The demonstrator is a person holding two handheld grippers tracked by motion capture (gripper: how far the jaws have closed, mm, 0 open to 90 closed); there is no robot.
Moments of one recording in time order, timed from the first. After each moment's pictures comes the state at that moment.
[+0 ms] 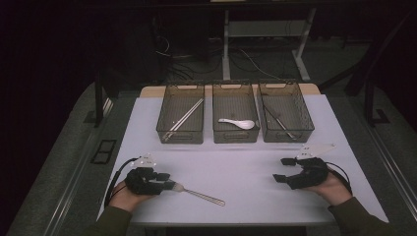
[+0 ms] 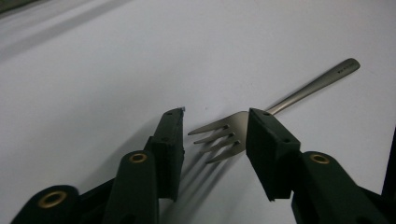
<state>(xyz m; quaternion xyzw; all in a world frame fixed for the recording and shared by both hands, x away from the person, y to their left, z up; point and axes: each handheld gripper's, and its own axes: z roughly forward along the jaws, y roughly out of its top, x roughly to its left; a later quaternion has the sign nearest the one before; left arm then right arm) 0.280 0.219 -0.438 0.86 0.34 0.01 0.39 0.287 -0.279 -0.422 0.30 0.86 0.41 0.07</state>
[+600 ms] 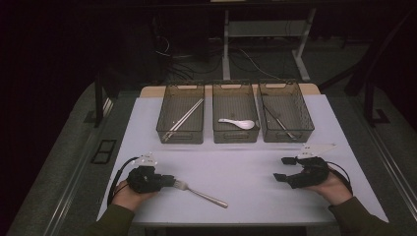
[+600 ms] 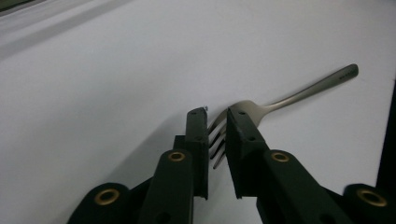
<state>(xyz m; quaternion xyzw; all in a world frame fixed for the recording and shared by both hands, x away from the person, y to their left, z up) 0.283 0.217 -0.436 0.86 0.33 0.00 0.40 0.287 -0.280 -0.420 0.31 0.85 0.41 0.08</state>
